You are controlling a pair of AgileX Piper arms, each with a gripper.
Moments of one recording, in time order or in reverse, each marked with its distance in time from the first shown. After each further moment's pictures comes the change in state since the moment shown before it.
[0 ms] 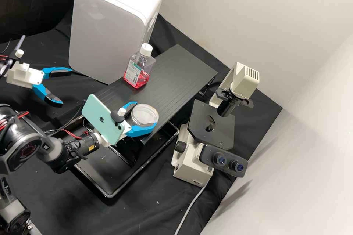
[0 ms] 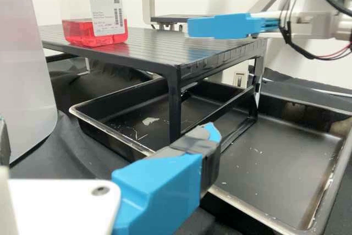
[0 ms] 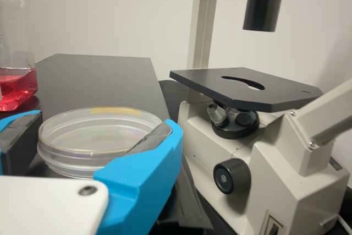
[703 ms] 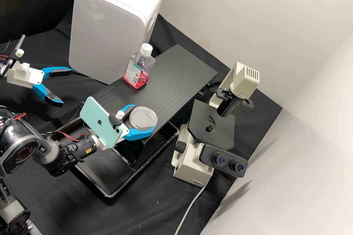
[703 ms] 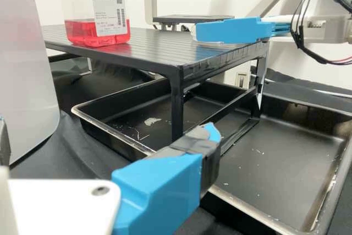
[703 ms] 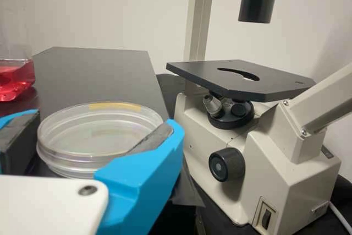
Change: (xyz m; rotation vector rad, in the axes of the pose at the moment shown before) left arm 0.000 0.000 -0.001 -0.003 0.007 0.003; right arm -0.008 0.000 0.003 0.001 -0.015 -0.005
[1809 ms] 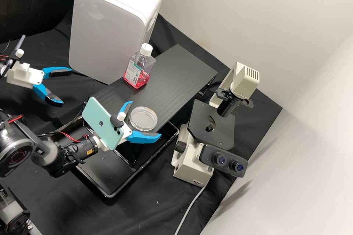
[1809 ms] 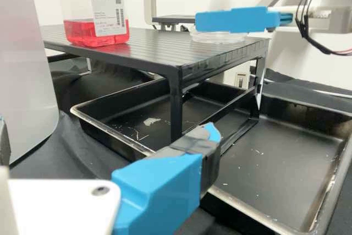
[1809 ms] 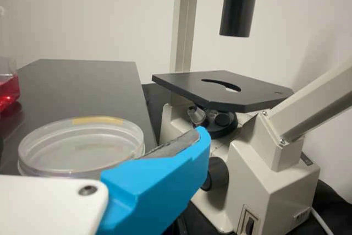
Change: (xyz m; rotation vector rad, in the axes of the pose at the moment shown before) left arm 0.001 0.000 0.001 -0.001 -0.003 0.000; right arm -0.002 0.013 -0.001 0.008 0.003 0.054
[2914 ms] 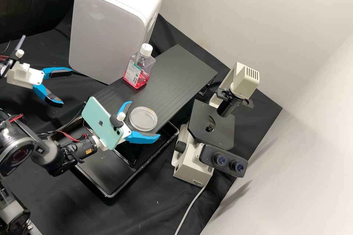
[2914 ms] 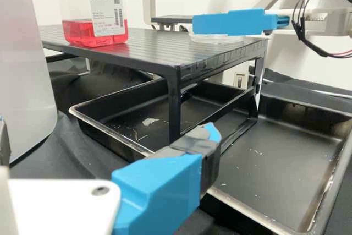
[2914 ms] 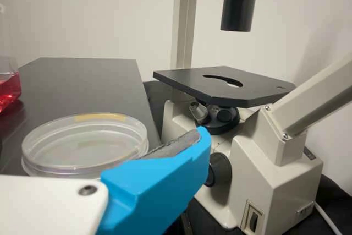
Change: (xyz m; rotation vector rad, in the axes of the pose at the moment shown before) left arm 0.000 0.000 0.001 -0.001 -0.001 0.000; right arm 0.000 -0.005 -0.001 0.015 -0.016 -0.007
